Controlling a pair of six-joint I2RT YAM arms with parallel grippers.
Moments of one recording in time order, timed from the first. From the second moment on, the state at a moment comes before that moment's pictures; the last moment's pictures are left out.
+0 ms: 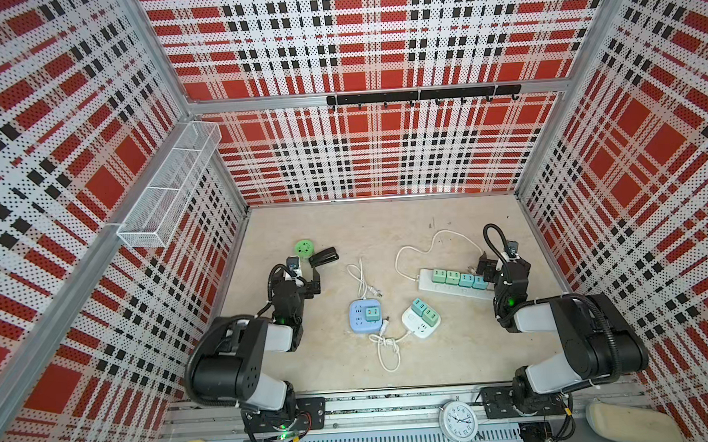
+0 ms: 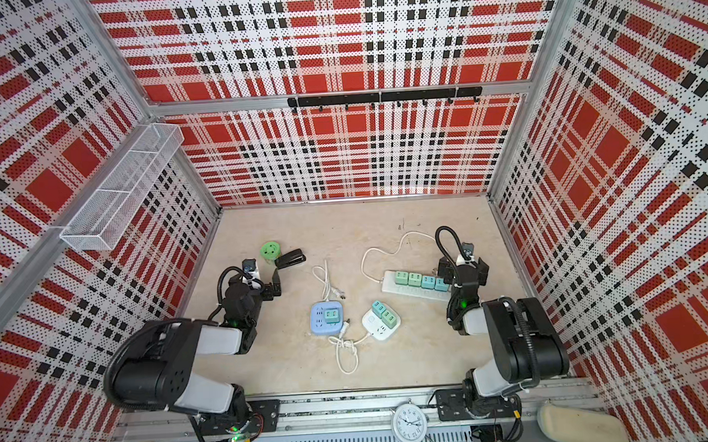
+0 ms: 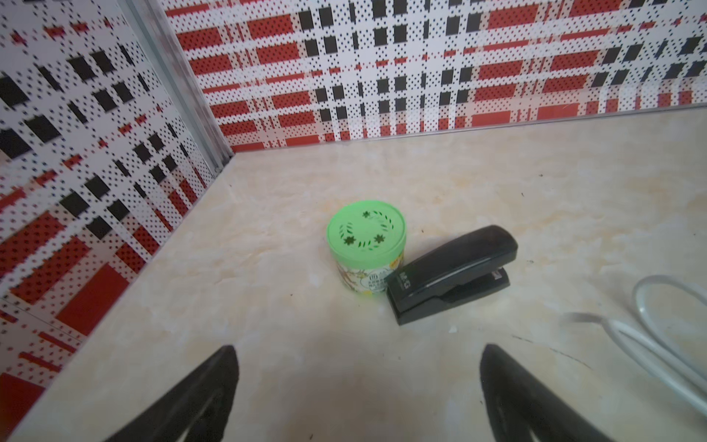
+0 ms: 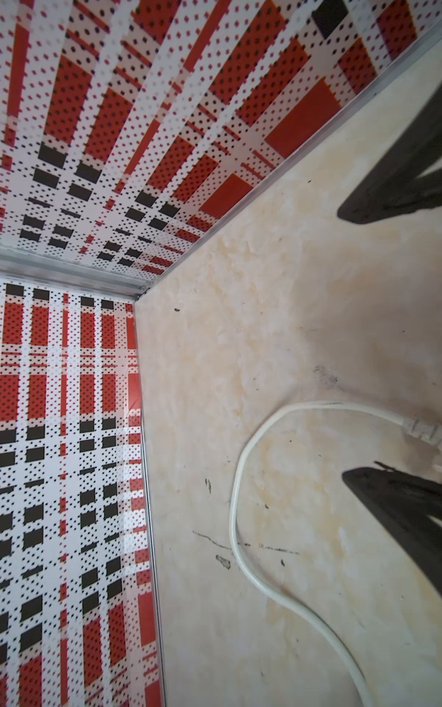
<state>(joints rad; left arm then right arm) -0.10 1.58 0.25 1.08 -0.17 0.09 0.06 1.51 0.32 0.94 0.35 0.02</state>
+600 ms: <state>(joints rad) -0.07 1.59 0.38 0.99 -0.06 0.07 0.08 1.59 0.35 0.97 0.34 -0.02</state>
